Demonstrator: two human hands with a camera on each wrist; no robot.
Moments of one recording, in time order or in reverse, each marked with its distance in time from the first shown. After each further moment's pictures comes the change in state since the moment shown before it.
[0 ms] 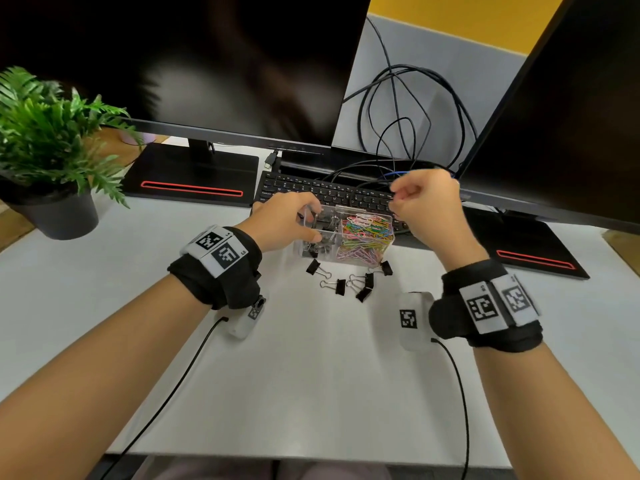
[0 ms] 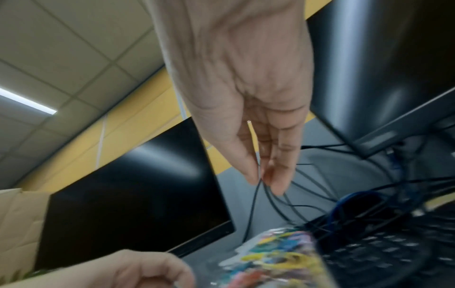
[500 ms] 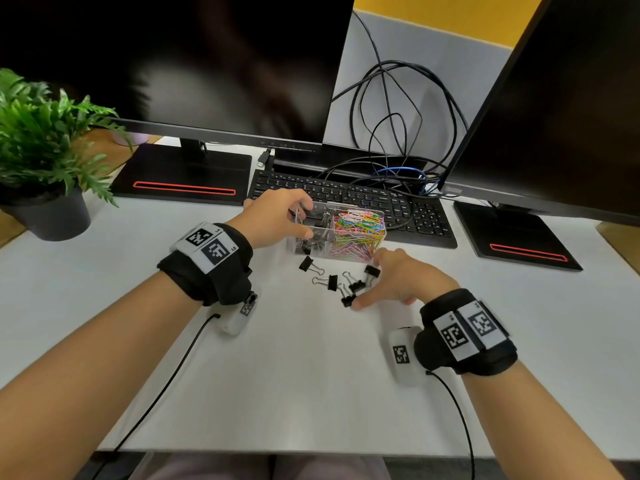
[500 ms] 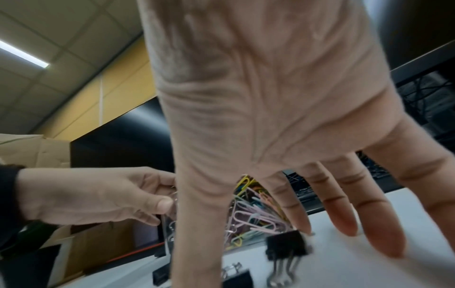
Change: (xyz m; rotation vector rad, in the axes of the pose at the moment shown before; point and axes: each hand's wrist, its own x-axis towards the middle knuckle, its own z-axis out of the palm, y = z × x) left_hand 0.002 -0.001 0.001 0.033 0.009 -0.006; right_hand -0.050 0.039 0.025 -0.519 -0.763 0.289
